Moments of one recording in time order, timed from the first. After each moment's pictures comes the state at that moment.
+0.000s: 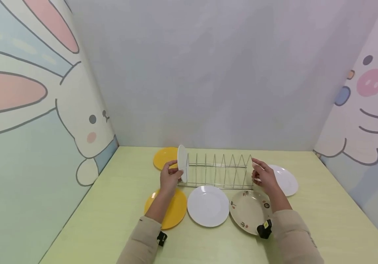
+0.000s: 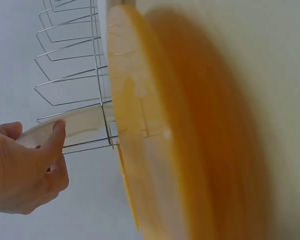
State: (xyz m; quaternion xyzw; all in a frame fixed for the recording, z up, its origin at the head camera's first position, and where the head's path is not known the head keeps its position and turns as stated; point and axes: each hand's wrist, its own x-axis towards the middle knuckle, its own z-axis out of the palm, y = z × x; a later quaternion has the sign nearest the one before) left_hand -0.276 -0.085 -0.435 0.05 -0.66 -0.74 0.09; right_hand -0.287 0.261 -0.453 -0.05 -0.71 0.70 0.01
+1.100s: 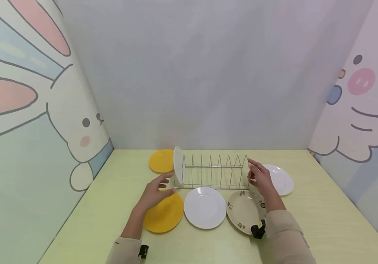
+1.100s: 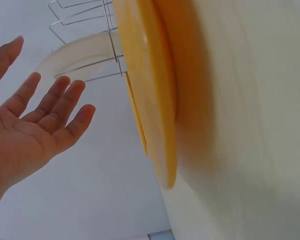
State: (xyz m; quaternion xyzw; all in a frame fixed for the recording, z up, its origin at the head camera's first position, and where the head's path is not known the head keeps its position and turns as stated) left_hand -0.243 -0.142 -0.432 -0.14 -0.86 -0.48 0.02; right_hand -0.288 0.256 -0.456 -0.08 -0.69 0.72 0.02
